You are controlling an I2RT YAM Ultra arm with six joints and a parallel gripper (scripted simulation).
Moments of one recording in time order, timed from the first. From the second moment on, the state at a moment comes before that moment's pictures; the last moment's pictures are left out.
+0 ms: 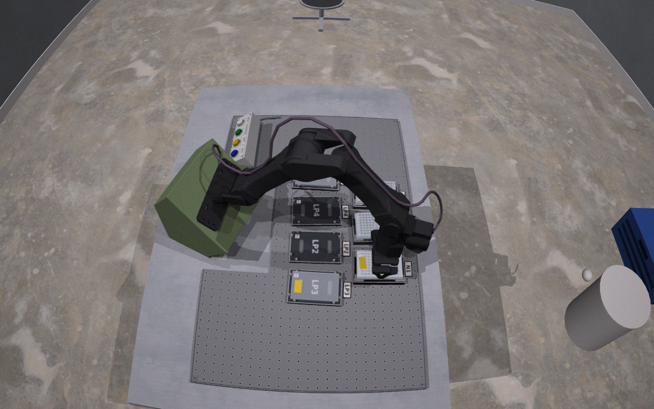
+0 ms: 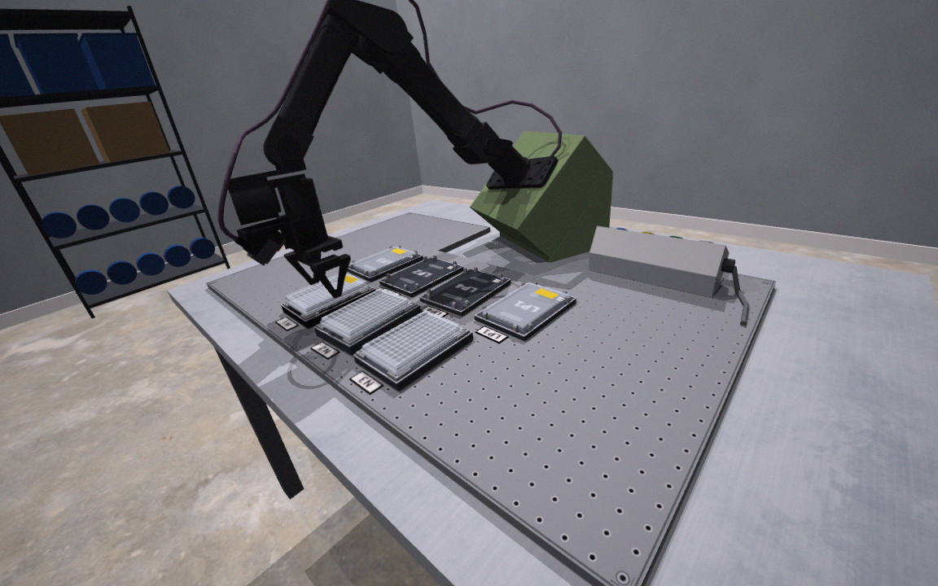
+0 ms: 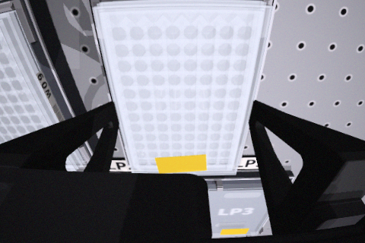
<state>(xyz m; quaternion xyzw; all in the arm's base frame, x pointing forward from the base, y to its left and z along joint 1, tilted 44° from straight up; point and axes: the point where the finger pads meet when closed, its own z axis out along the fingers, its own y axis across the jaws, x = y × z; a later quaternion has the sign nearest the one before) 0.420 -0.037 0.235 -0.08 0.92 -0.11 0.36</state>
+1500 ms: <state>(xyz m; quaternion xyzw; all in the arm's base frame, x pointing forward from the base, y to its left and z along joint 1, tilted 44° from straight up) 0.403 -0.033 0.248 -0.08 0.92 -0.11 0.35</state>
